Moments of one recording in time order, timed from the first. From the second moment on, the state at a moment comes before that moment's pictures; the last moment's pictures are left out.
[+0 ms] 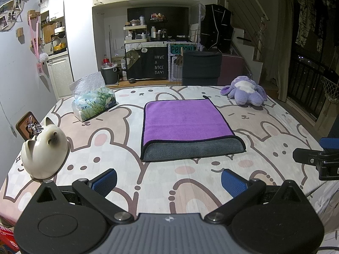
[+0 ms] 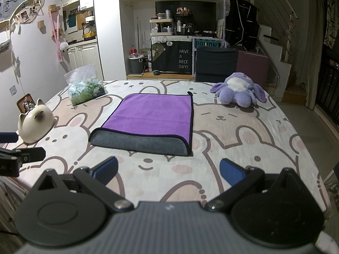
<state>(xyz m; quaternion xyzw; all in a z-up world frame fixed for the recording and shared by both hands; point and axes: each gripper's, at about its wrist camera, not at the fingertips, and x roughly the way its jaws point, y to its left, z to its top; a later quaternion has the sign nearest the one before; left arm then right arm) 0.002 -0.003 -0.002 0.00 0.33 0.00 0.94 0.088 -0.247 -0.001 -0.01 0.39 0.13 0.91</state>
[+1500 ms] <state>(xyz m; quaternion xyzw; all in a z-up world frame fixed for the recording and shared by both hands) 0.012 -0.005 0.017 0.01 0.30 0.01 0.95 0.095 -0.248 0.010 0.01 0.36 0.13 0.92</state>
